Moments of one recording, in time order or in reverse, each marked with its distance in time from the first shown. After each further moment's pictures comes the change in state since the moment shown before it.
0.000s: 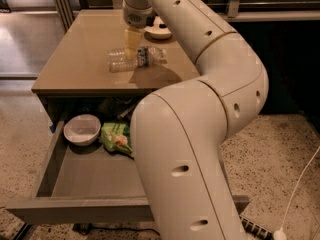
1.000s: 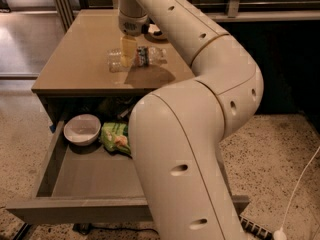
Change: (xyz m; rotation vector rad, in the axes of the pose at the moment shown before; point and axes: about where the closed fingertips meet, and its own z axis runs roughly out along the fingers) arm -0.011 0.015 0.024 -0.048 -0.005 -0.047
